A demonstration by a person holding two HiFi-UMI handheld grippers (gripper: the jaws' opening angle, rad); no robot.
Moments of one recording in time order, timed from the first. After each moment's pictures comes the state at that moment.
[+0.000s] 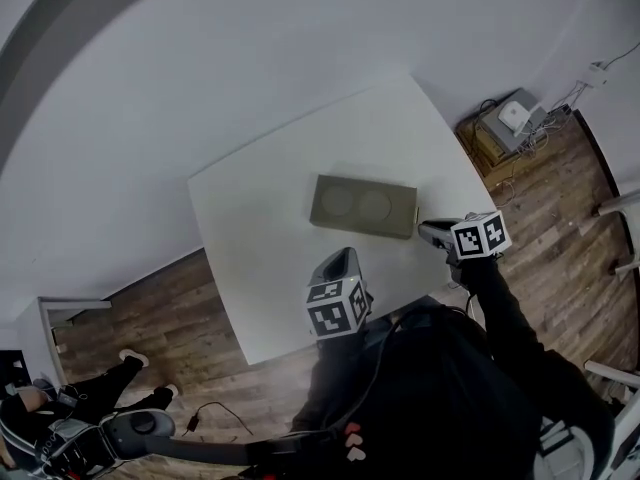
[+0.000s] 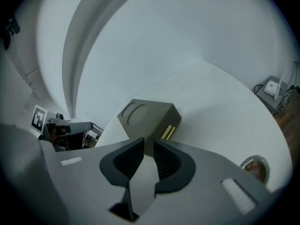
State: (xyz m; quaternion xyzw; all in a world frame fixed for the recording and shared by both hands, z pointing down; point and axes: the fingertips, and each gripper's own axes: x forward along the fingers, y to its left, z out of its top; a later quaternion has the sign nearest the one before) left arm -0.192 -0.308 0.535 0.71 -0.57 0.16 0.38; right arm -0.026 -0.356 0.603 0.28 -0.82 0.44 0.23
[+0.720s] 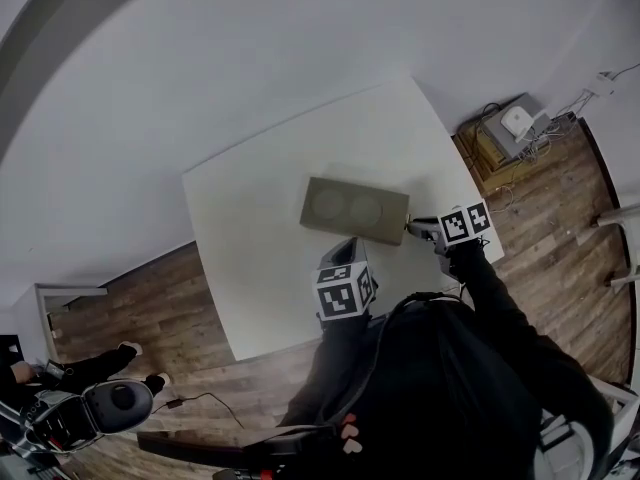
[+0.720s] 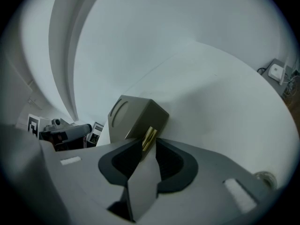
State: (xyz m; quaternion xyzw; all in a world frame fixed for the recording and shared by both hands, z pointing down) left arm -0.136 -0.321 0.561 0.71 -0.57 0.17 0.38; right arm -0.007 -0.366 0.640 0.24 -0.80 0.49 0.25
